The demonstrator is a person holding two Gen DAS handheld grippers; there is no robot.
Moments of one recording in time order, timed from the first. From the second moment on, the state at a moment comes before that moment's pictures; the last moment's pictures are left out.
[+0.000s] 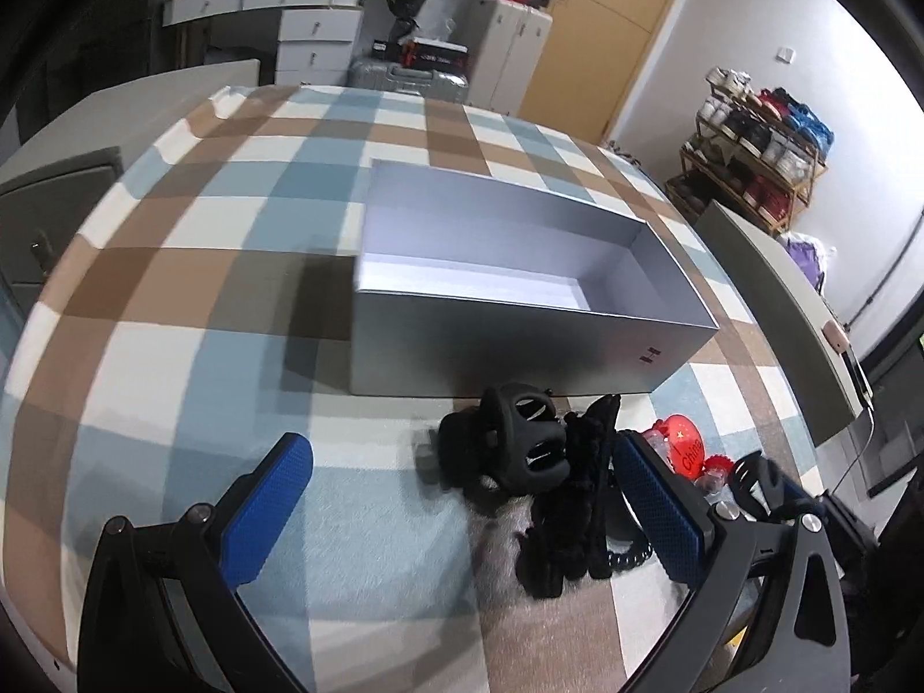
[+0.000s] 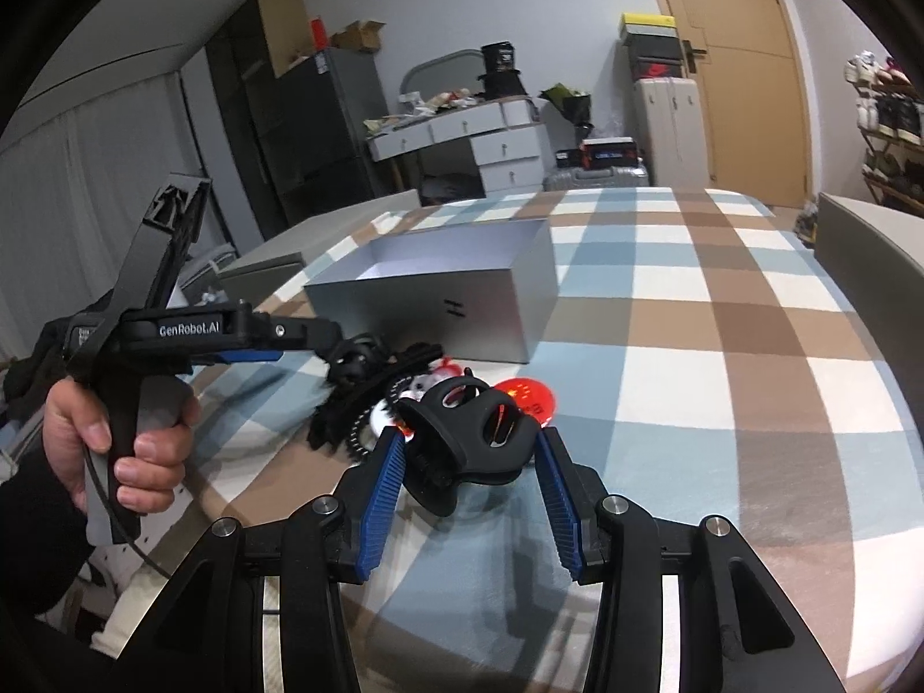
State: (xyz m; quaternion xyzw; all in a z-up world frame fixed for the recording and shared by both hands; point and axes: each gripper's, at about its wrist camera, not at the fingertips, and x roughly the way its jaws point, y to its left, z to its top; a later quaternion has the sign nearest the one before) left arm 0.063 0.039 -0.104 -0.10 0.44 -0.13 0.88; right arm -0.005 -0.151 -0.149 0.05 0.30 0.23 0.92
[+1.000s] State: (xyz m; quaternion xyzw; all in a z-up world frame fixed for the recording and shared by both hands) left arm 0.061 0.041 -0.090 -0.08 0.46 -0.16 0.87; right arm 0.002 -0.139 -0.118 0.00 0.28 0.18 0.94
